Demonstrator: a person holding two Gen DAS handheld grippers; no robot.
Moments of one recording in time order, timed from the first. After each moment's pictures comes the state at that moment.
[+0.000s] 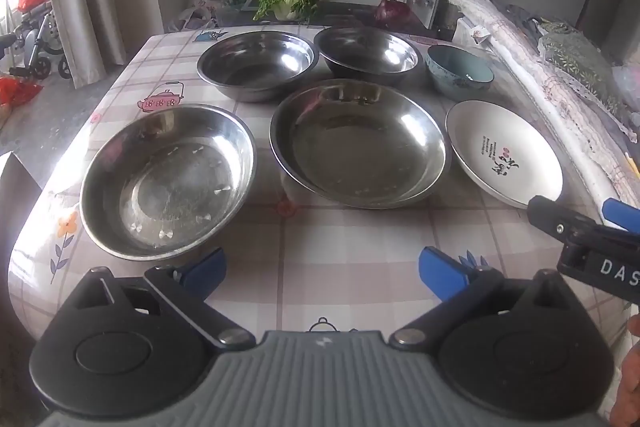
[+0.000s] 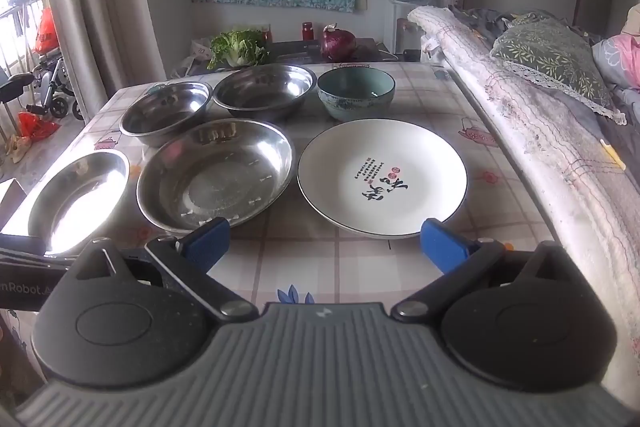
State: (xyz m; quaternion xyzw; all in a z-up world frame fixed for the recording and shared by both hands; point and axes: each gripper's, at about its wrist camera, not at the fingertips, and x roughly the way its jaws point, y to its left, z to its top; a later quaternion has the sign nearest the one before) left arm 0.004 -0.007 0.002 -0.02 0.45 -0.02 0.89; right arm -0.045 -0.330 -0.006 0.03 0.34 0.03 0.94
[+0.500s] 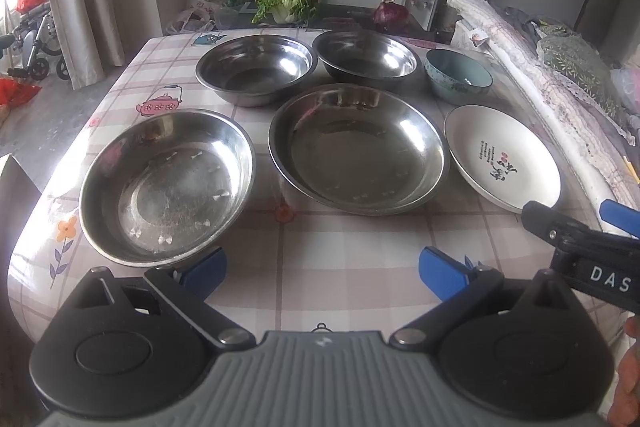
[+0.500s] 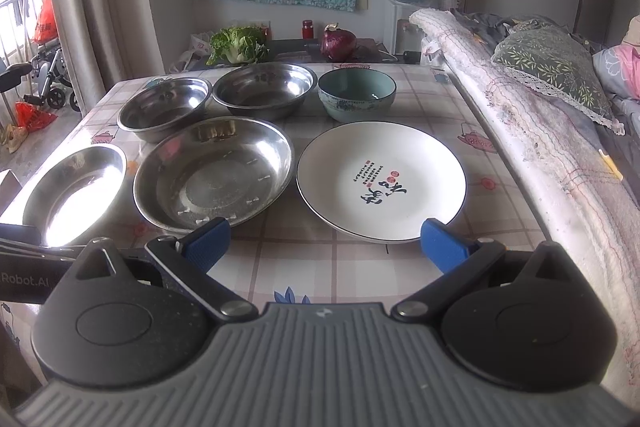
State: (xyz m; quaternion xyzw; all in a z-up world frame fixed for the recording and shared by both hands) left arm 0.007 -0.008 0.006 -0.02 0.45 -0.02 0.89; right arm -0.043 -0.329 -0.005 0.02 0.34 0.03 0.94
